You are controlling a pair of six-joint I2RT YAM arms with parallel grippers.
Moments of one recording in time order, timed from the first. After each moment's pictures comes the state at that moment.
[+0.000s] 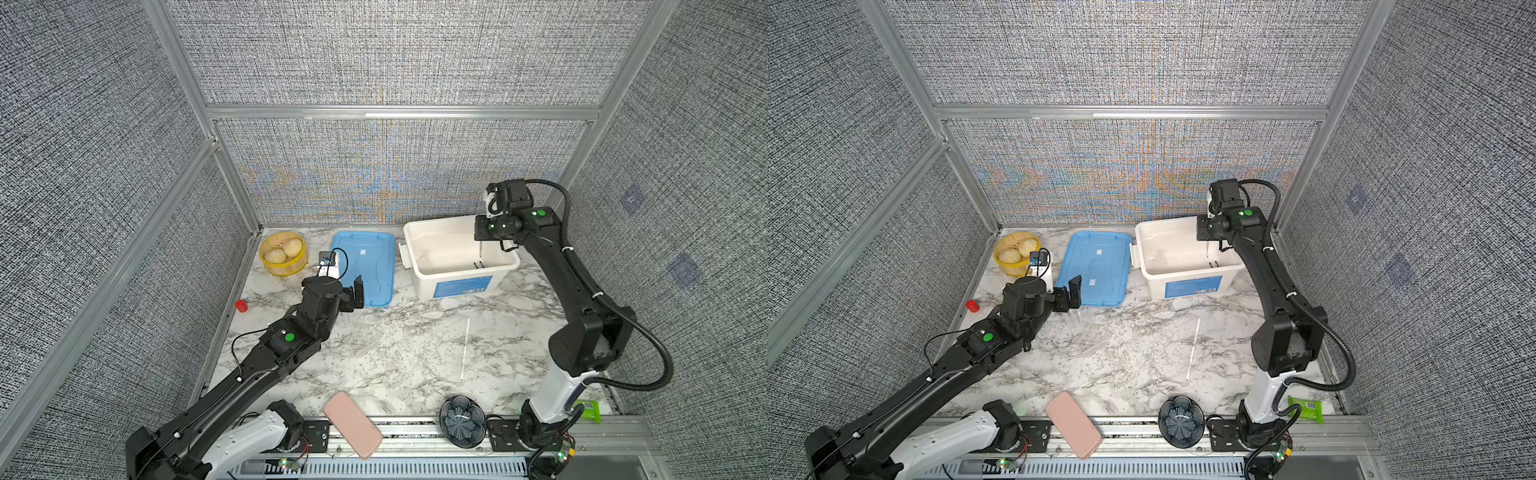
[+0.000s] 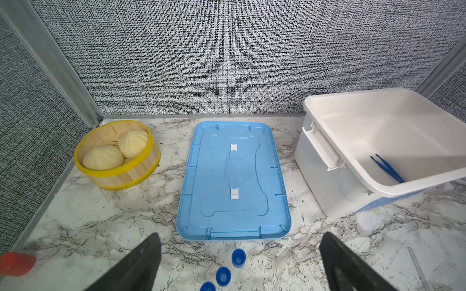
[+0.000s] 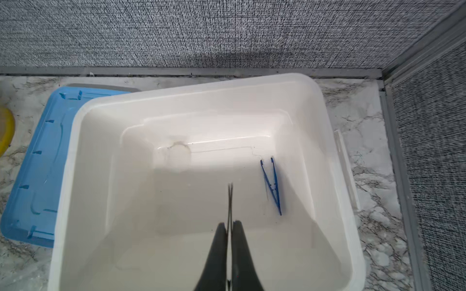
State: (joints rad) left arm -0.70 0.96 0.86 -0.34 -0.46 -0.30; right arm 0.19 1.83 1.93 -0.95 0.05 0.12
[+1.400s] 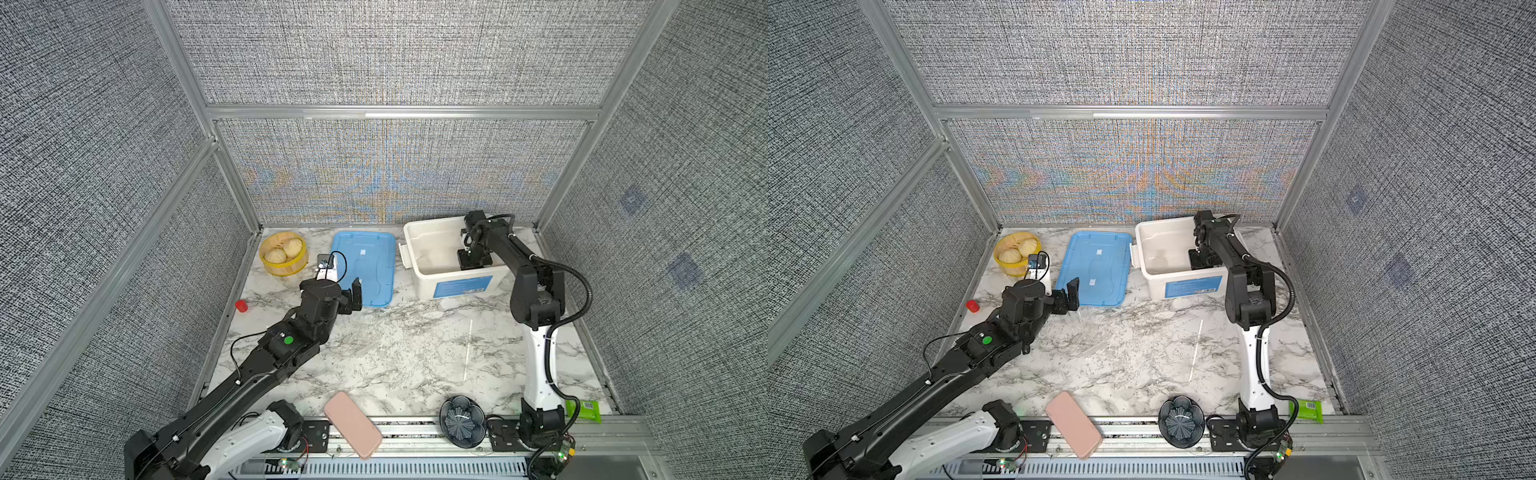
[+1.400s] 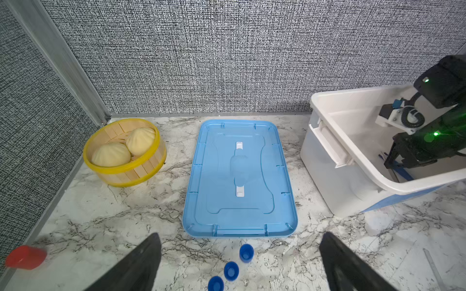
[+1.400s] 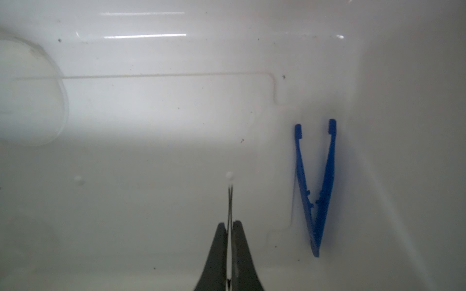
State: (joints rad) left arm -0.70 0.94 0.84 -0.34 -0.48 -0.30; right arm 0.16 2.34 2.06 -1.09 0.05 0.02
